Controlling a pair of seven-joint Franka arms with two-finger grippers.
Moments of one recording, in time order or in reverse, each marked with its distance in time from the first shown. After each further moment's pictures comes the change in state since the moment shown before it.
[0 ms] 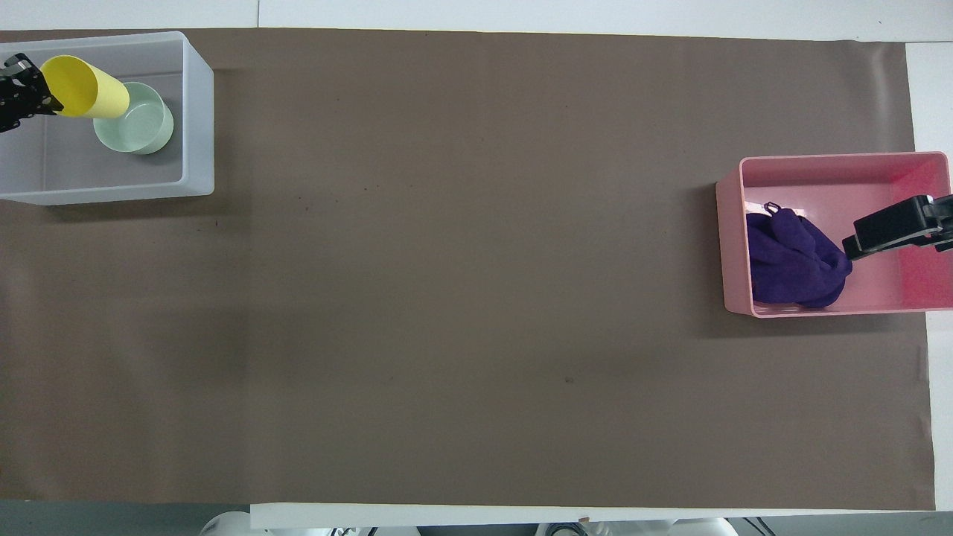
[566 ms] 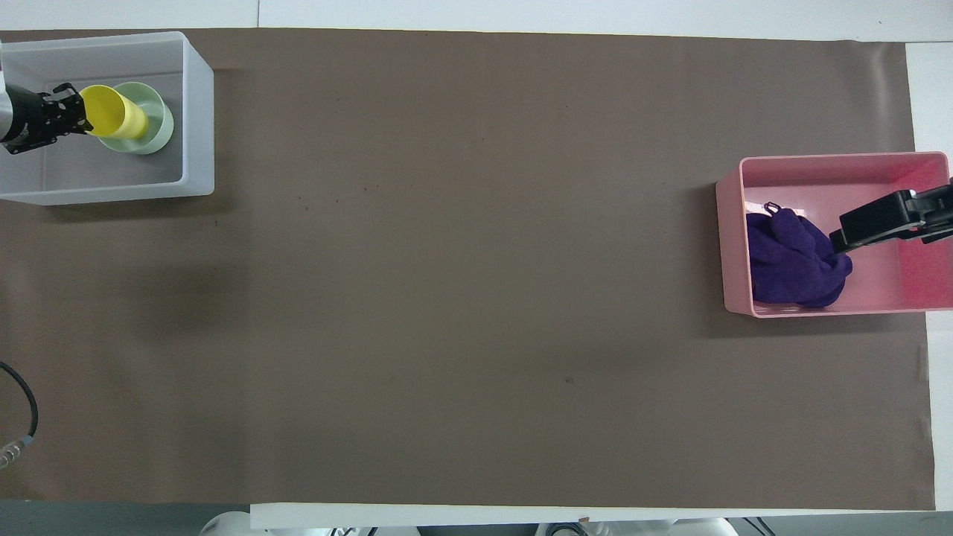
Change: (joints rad) left arm 0.041 0.156 0.000 -0.019 0.009 0.086 0.104; right arm 0.010 0.005 0.006 0.000 0.000 0.023 0.000
